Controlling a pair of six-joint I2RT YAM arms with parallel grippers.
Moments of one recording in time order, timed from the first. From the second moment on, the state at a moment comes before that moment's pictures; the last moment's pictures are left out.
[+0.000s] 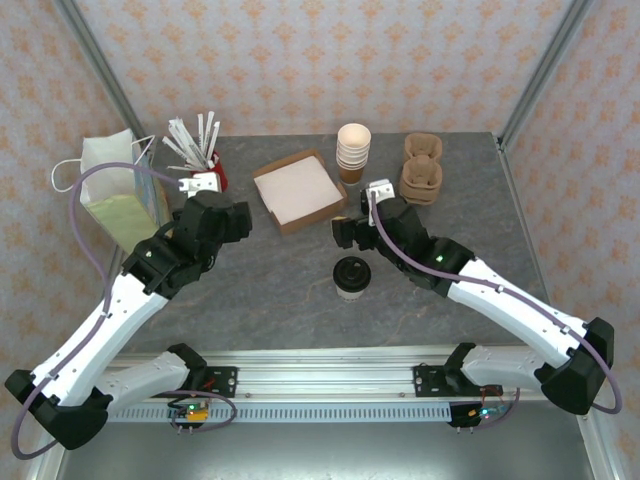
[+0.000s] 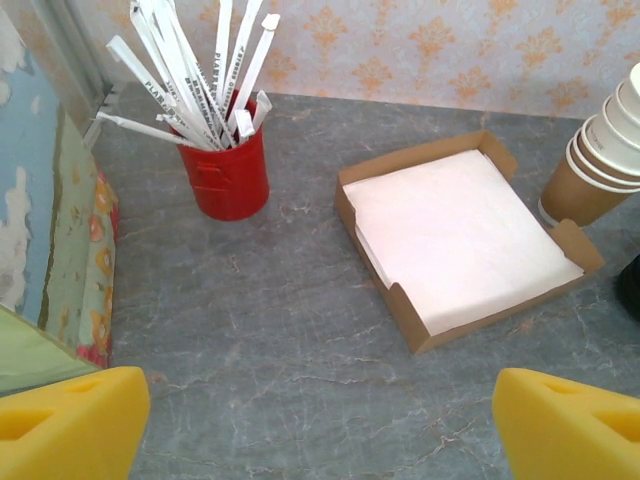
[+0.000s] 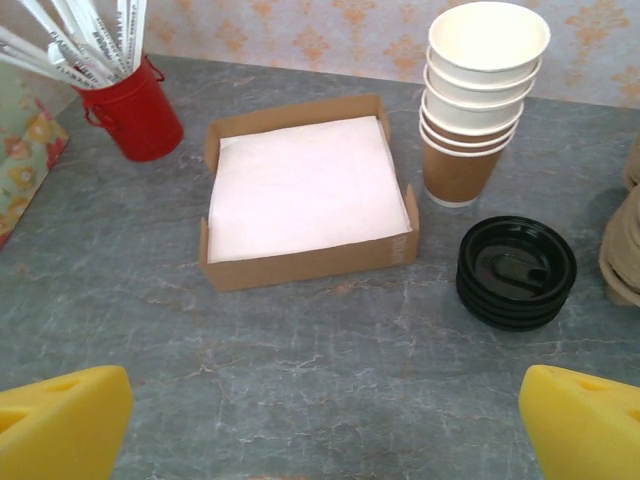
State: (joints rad) left arm -0.55 1.00 1.17 -0.84 -0.58 -0.47; right arm 0.81 1.14 1.05 -0.43 0.31 0.30
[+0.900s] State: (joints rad) left arm -0.53 1.32 1.29 -0.72 -0.24 -0.44; right arm 0.20 1.57 1.39 -0.50 0.31 0.37
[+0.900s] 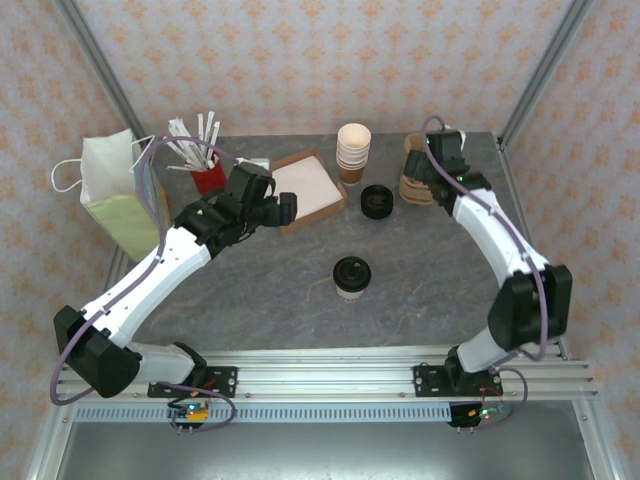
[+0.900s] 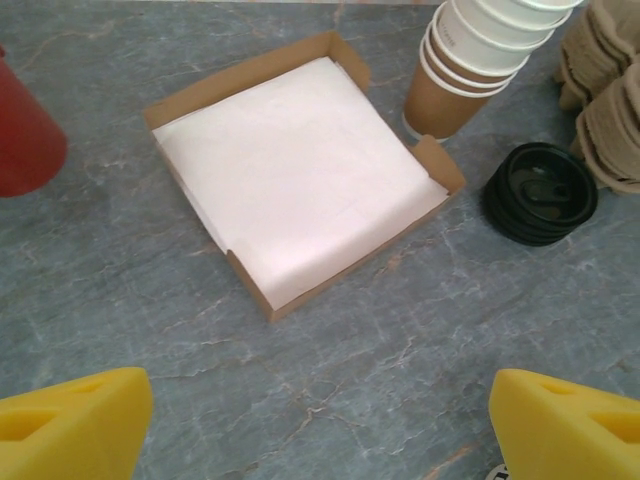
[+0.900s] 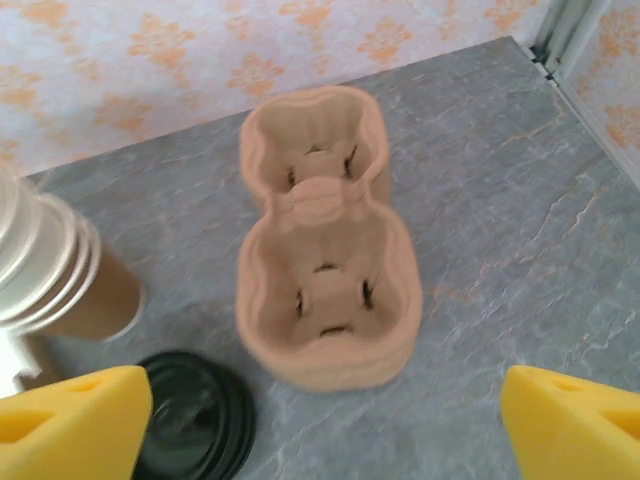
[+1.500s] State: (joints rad) left arm -0.53 1.32 1.29 -0.70 -0.22 -0.44; right arm 0.13 2.18 2.01 -0.80 0.27 0.29
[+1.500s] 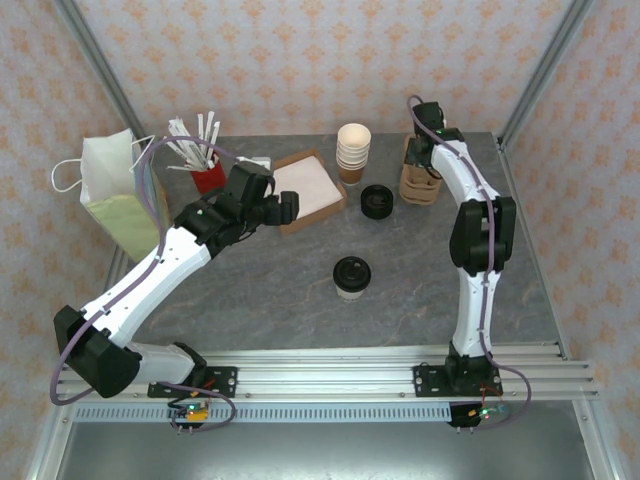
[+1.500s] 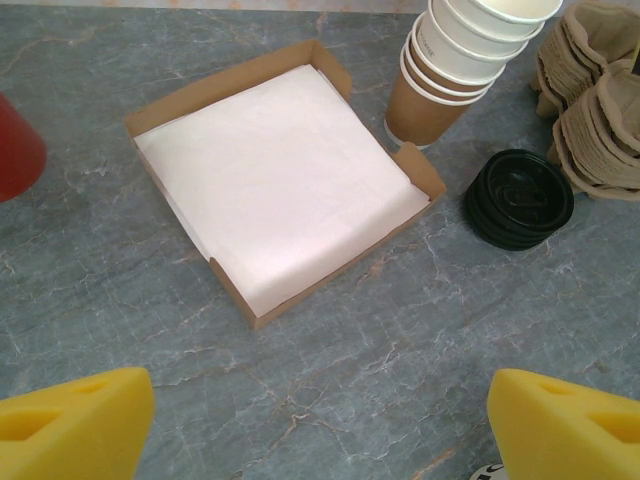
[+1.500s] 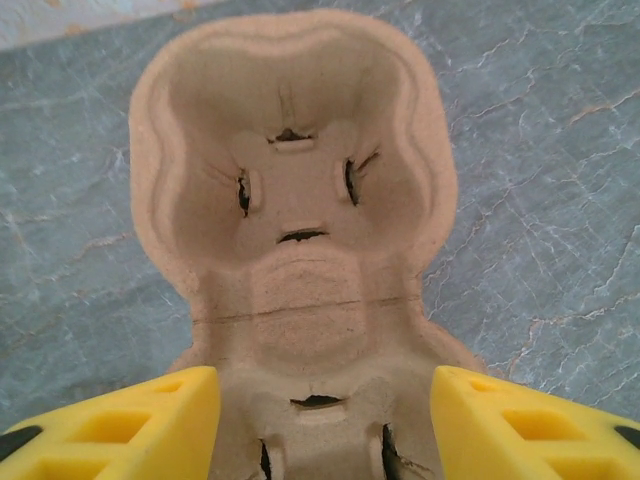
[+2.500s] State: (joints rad) left arm -0.53 1.32 1.29 -0.71 -0.23 -0.44; right arm 0.11 2.29 2.16 -0.89 0.20 0.20
